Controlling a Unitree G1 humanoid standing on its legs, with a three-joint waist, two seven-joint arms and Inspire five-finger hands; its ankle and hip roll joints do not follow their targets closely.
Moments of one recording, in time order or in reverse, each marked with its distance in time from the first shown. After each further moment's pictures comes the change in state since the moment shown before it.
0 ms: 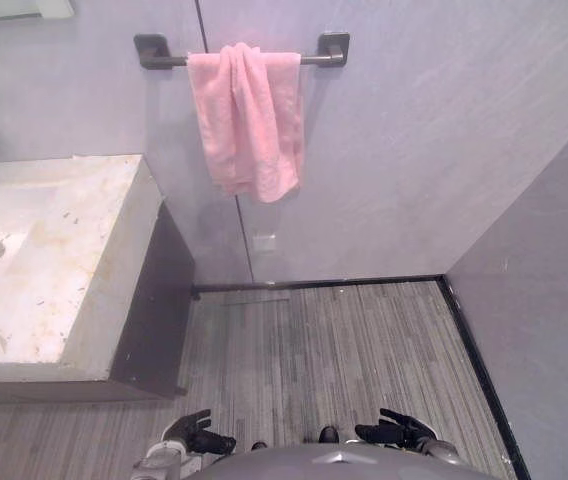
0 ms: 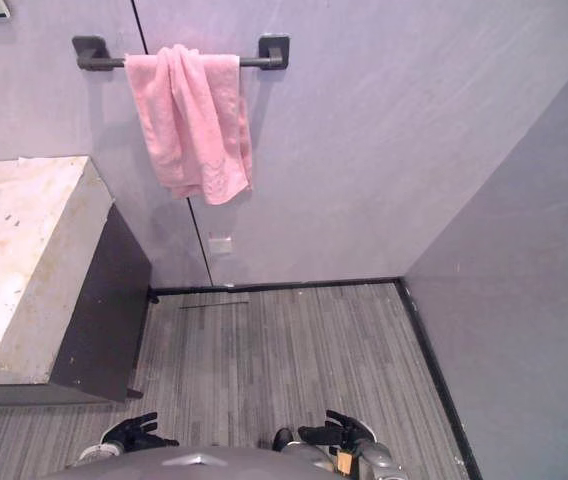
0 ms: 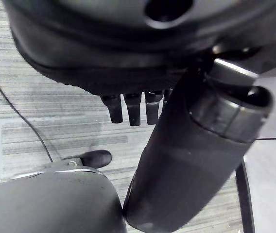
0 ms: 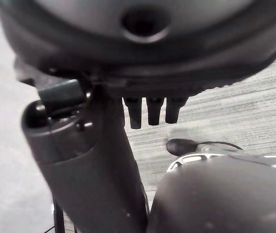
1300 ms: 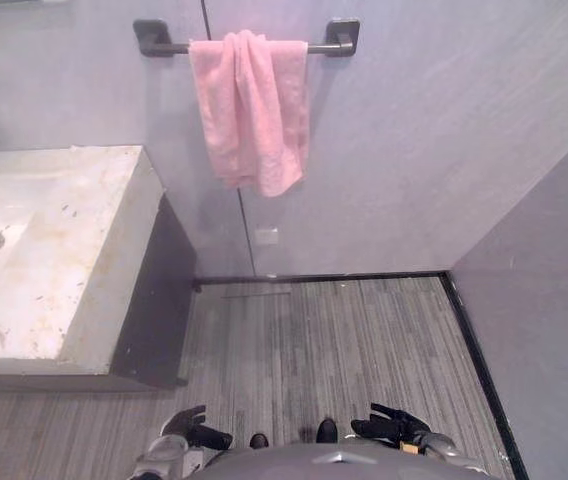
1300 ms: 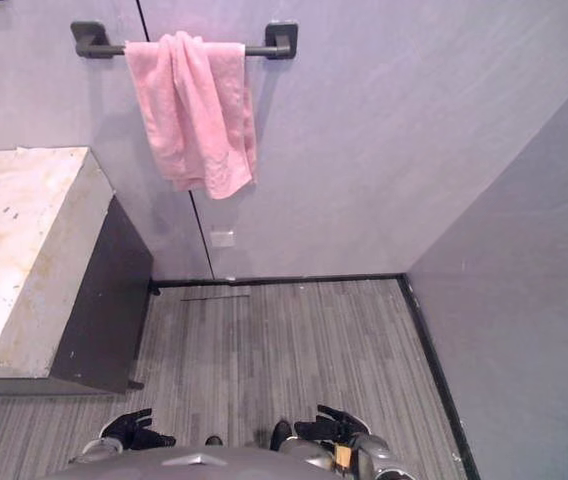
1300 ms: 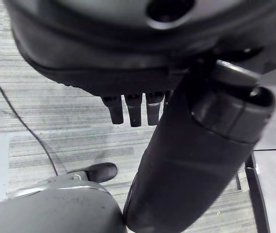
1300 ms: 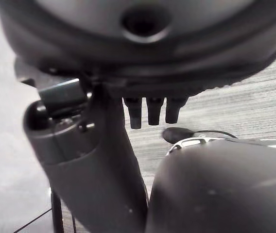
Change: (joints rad) left arm -0.036 -0.007 -0.004 0.000 0.027 0.022 0.099; right arm -0.031 -0.007 0.012 -0.004 0.001 0.009 0.074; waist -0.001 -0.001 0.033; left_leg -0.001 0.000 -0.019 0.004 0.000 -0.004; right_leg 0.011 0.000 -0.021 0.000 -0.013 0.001
